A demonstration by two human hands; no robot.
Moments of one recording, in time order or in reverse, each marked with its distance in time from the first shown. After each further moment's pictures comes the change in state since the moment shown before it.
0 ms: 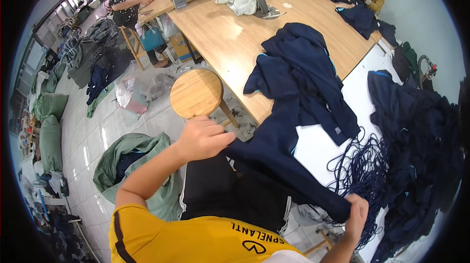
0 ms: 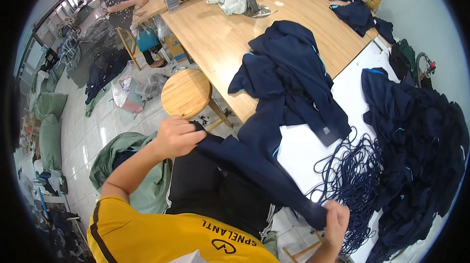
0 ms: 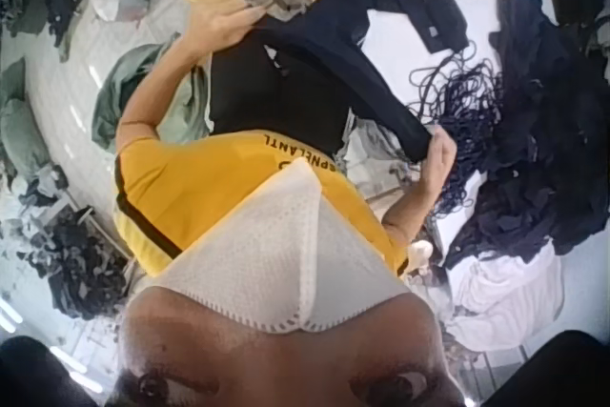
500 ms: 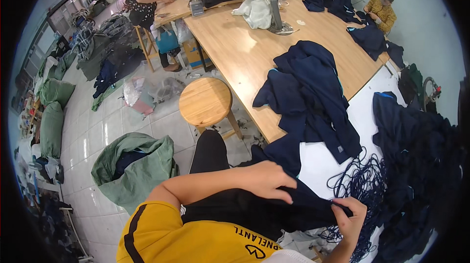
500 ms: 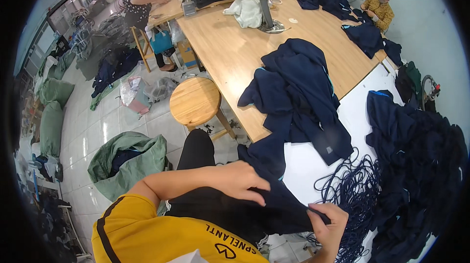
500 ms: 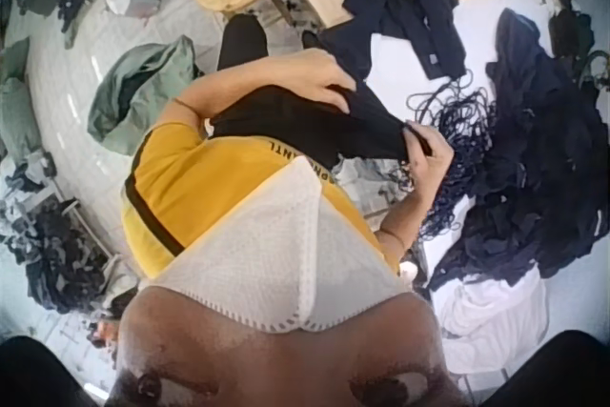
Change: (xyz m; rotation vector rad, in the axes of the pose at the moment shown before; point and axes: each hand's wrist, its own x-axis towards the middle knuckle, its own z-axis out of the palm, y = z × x) left_hand 0.055 0.065 0.051 -0.870 -0.575 -0.169; right_hand 0.046 -0.047 0.044 -0.326 -0.206 -0.221
